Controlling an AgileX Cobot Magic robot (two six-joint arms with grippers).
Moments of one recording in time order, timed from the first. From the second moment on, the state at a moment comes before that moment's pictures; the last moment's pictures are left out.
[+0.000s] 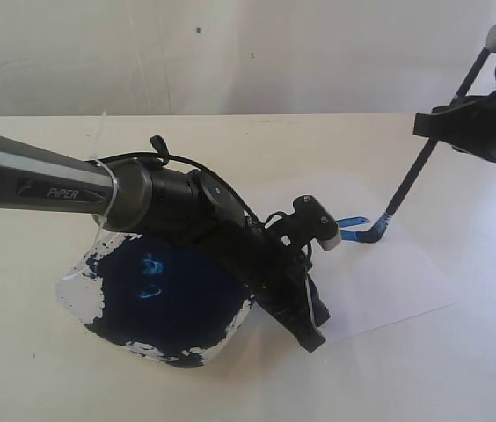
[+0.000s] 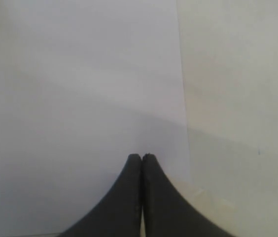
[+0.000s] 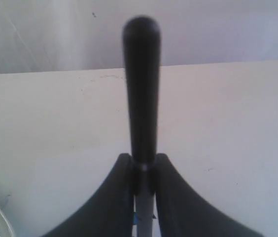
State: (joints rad) left arm -0.79 2.12 -1.37 -0.99 0.57 1.27; right arm 0.14 1.44 -0.78 -1.03 -0.30 1.06
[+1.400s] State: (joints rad) left arm -0.79 2.12 -1.37 -0.99 0.57 1.27; right arm 0.14 1.44 -0.82 -1.03 -0.38 1.01
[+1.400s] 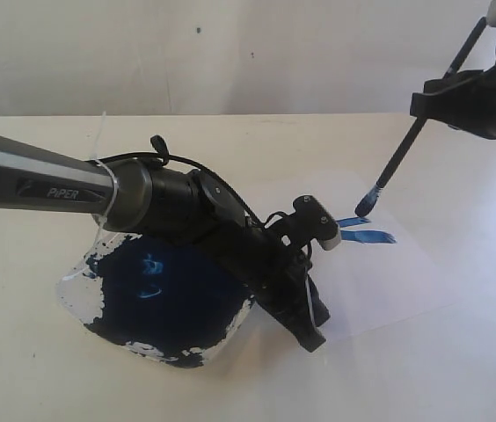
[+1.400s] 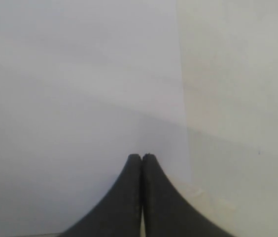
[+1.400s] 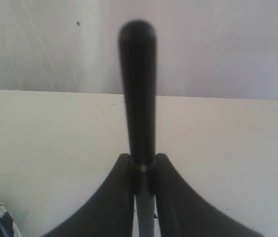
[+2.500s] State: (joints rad) left arm -0.79 2.12 -1.37 -0.99 0.57 1.27; right arm 0.14 1.48 -0.84 -1.03 -0.35 0.95
